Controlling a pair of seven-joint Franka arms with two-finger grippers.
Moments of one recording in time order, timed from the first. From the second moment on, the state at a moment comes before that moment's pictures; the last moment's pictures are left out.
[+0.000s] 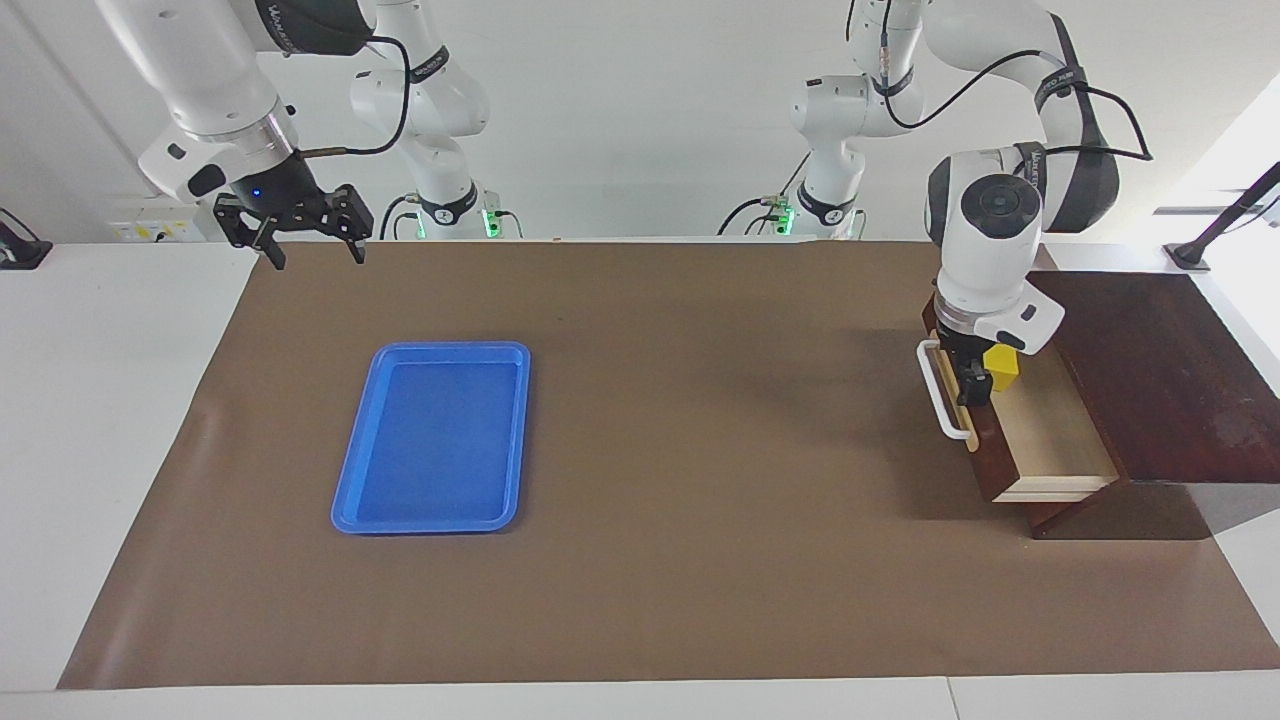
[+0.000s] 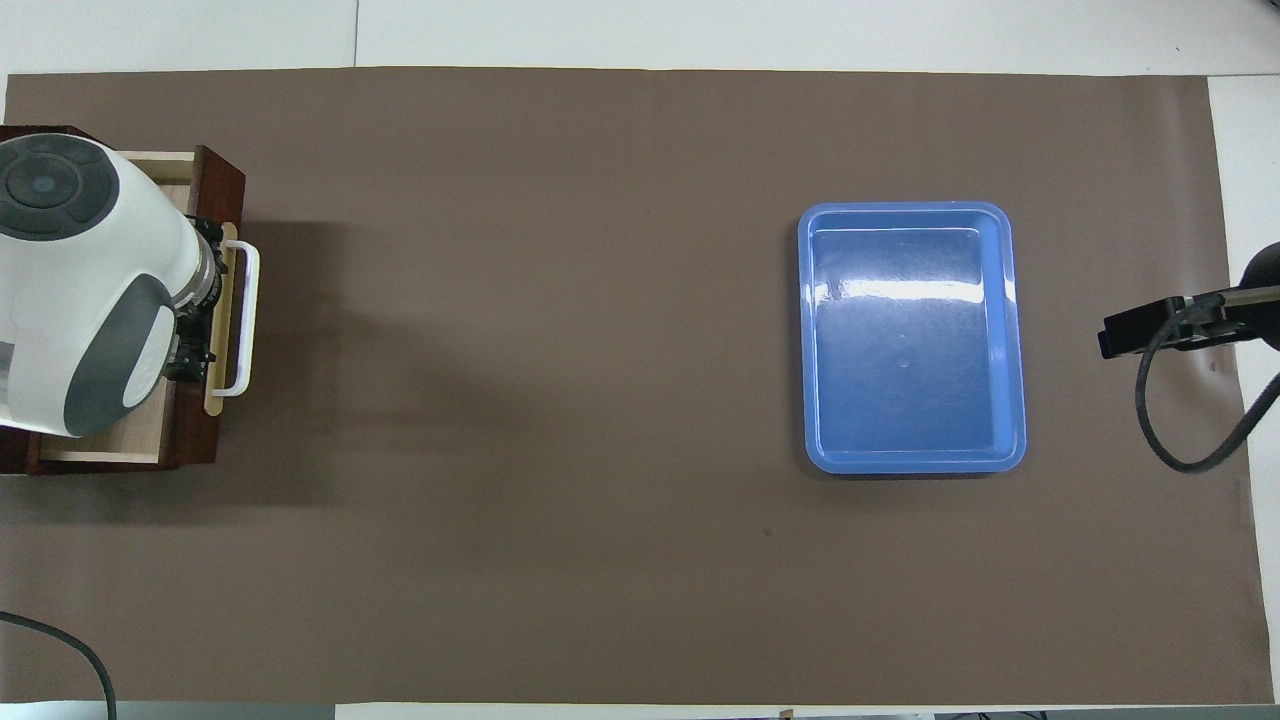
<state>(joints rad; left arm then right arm) -0.06 0.11 -0.08 -1.89 0.37 1.94 -1.73 -0.15 -0.07 0.15 -1.66 0.00 1.54 -0.09</state>
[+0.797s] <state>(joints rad) 0.11 0.12 -0.08 -1.89 0.39 2.01 -1.60 -0.04 -0.07 0.01 -1.65 0.00 1.54 -0.09</state>
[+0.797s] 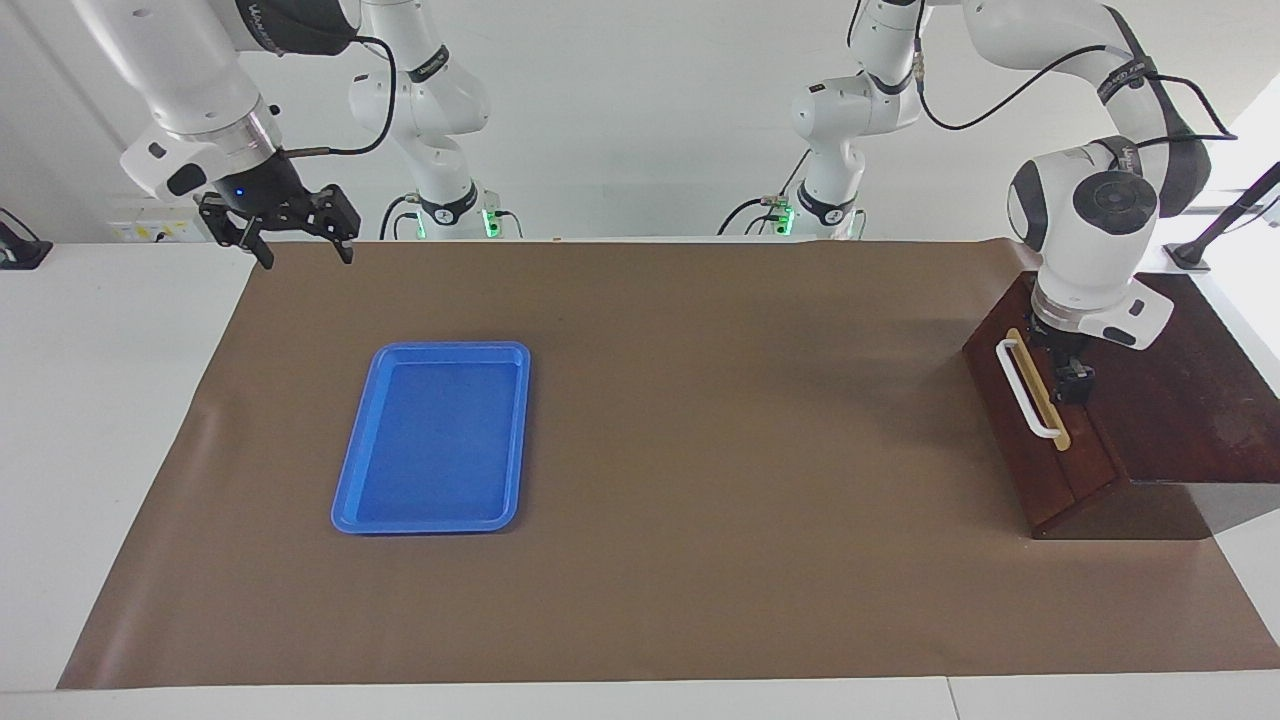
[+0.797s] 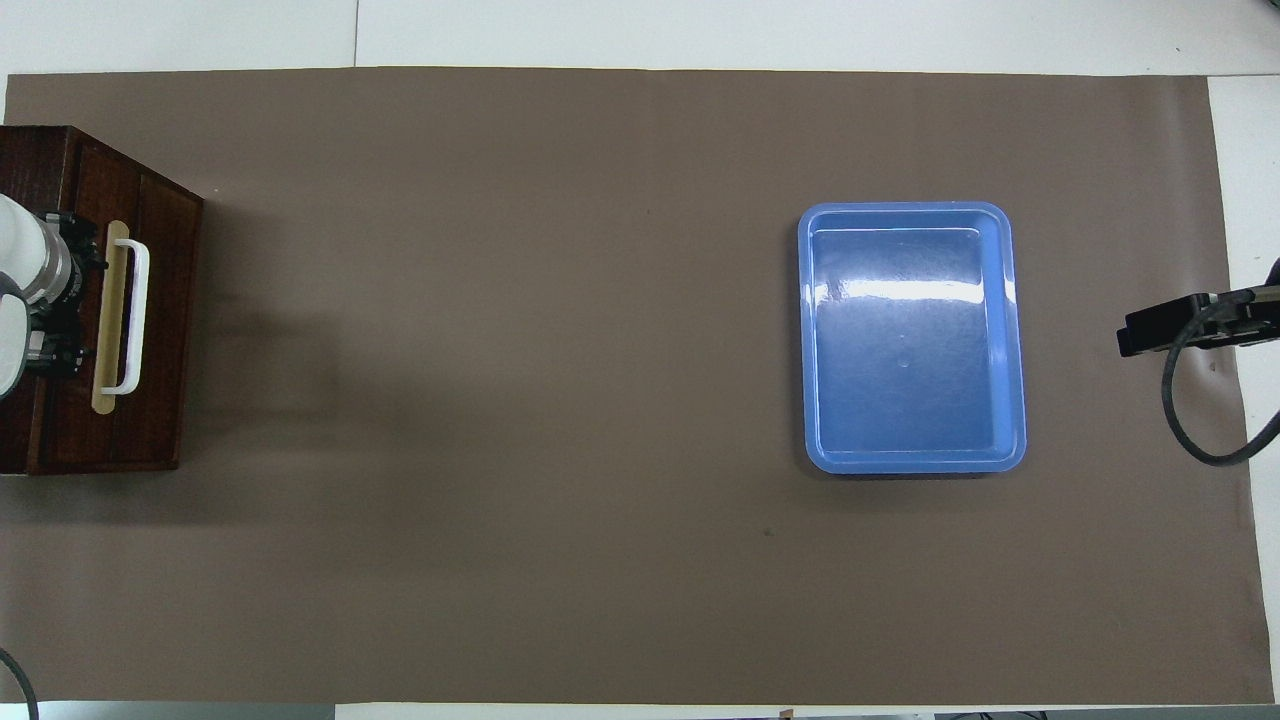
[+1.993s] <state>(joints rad) 0.11 0.00 -0.13 -1.75 0.01 1.63 -0.30 -0.04 -0.07 0.01 -1.65 0.00 1.53 -0.09</state>
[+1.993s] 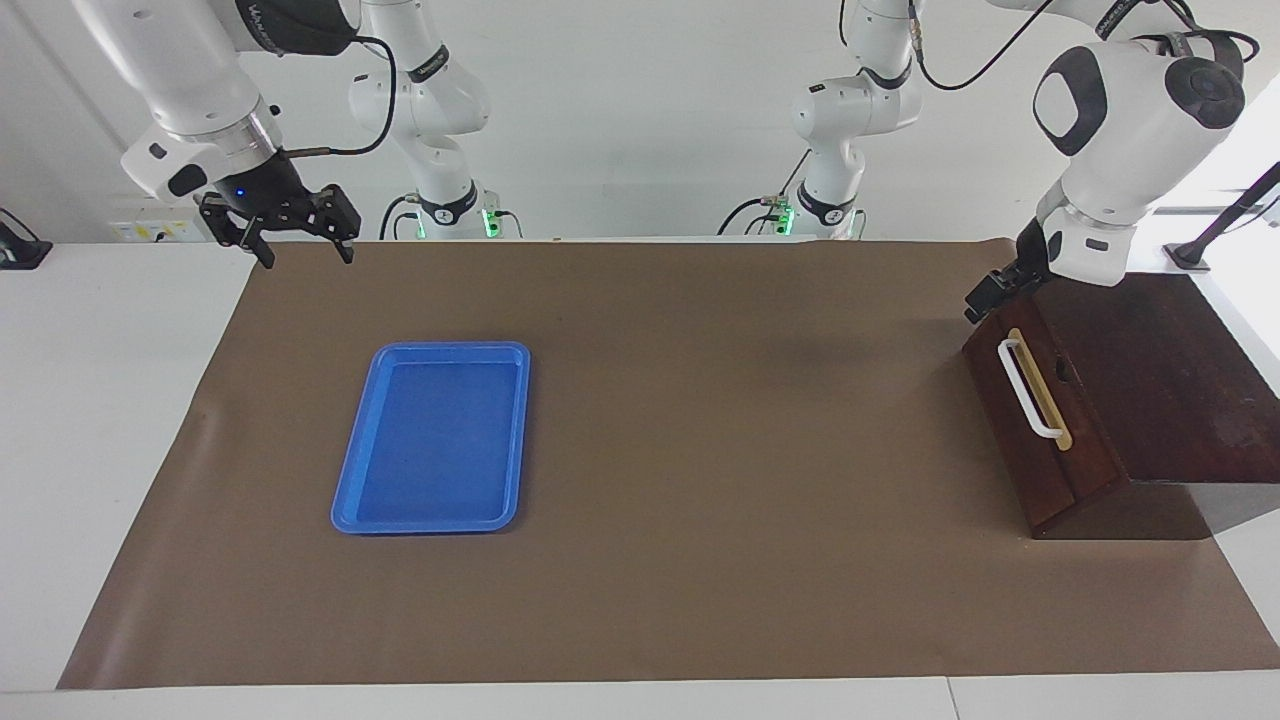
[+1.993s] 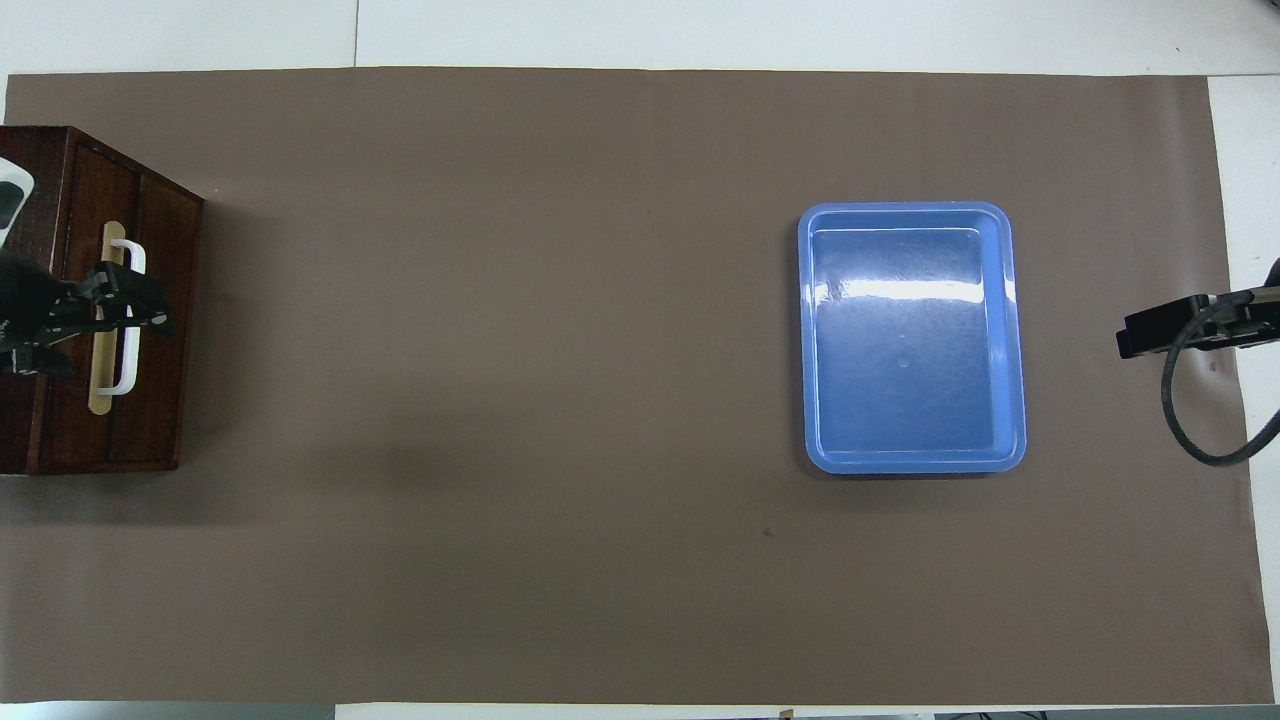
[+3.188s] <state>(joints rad) 0.11 0.00 -0.17 -1.68 0.01 1.56 -0.02 -0.03 -0.07 0.01 -1.65 0.00 1.53 -0.09</state>
